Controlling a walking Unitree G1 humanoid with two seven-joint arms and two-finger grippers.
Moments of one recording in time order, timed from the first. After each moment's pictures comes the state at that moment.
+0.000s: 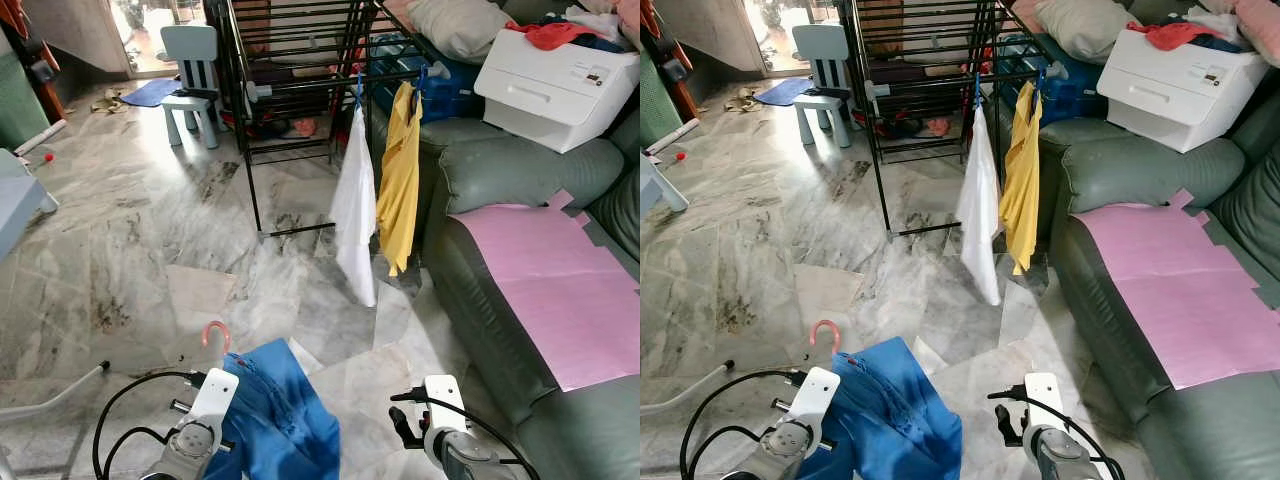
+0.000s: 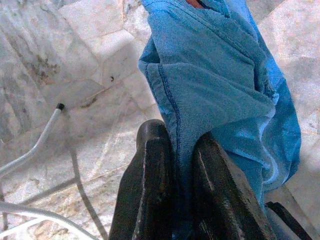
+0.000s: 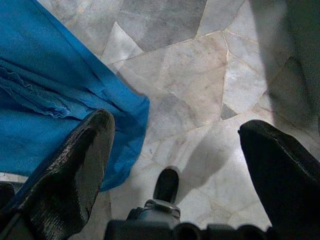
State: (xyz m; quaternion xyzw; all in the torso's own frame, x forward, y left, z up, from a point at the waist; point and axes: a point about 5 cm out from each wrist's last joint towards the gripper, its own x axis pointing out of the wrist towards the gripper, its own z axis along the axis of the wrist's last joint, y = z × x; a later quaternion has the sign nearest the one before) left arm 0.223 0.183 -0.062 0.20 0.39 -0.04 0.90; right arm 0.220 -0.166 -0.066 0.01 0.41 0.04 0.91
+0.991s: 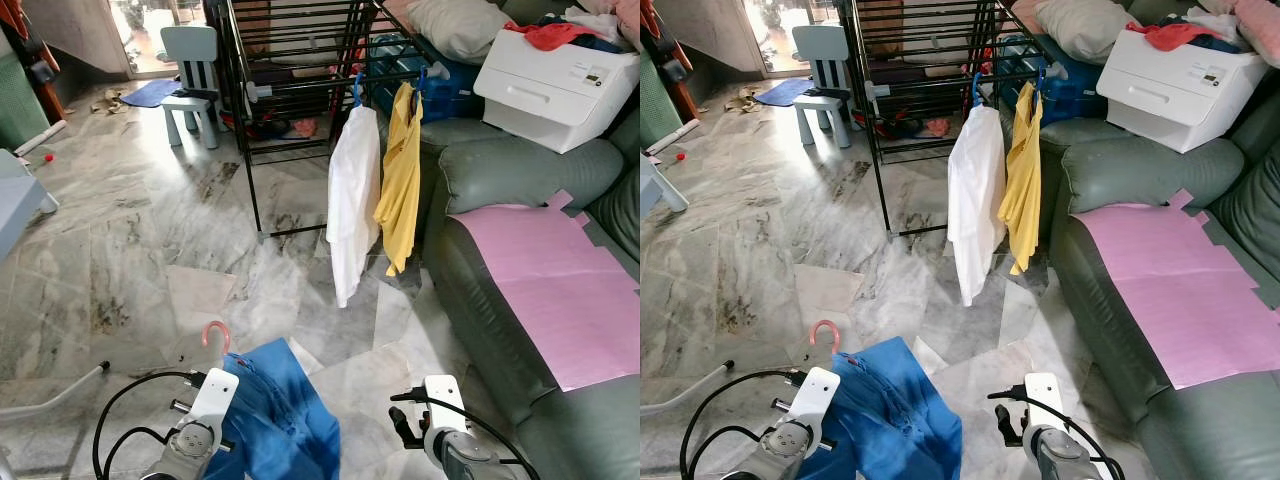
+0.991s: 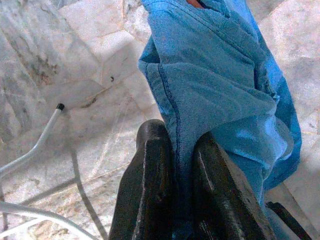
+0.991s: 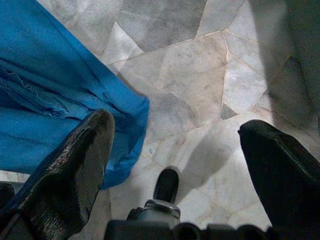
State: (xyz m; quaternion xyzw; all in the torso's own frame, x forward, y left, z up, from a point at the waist) left arm 0.223 0.183 -0.062 0.20 0.39 -0.04 0.90; right arm 0.220 -0.166 -0.066 0.01 0.41 0.04 0.91
